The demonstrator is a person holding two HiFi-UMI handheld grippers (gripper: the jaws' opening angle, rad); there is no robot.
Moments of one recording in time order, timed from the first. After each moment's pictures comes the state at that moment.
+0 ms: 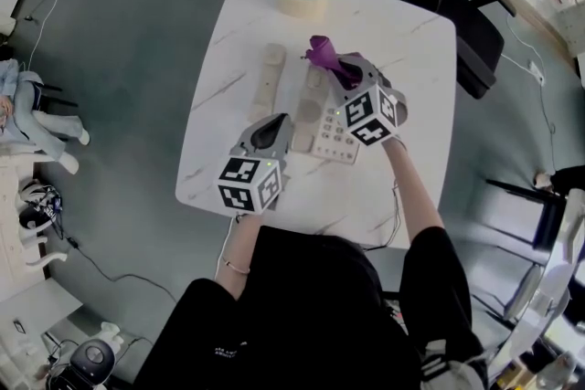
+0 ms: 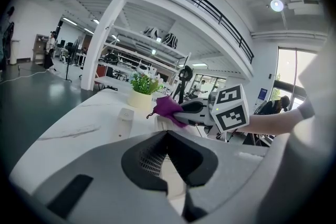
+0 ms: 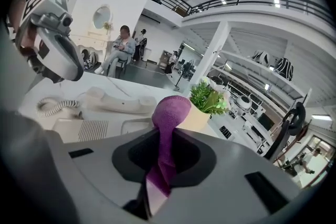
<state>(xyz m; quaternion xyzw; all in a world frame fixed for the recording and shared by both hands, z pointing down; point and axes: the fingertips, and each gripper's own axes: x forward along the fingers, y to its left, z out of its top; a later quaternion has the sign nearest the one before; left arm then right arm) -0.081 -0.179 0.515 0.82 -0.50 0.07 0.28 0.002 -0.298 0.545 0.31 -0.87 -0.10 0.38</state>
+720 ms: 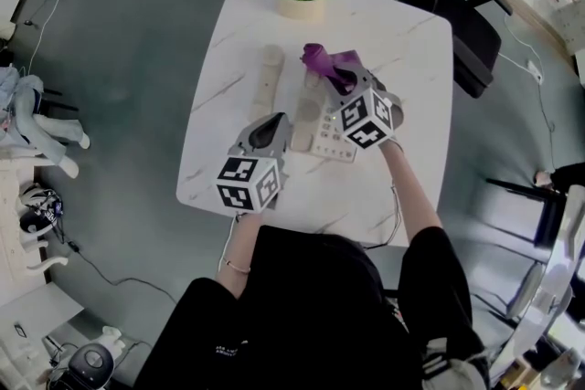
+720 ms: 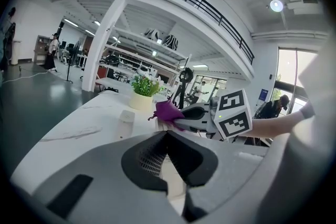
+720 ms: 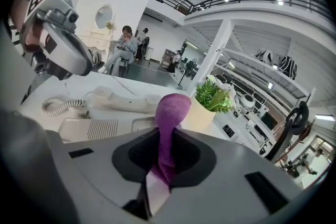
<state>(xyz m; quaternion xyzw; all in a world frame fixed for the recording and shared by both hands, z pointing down) -0.085 -0.176 0.507 0.81 -0.51 0.07 0.28 -0.002 -0.281 0.551 0.30 -0.87 -0.10 0.39</state>
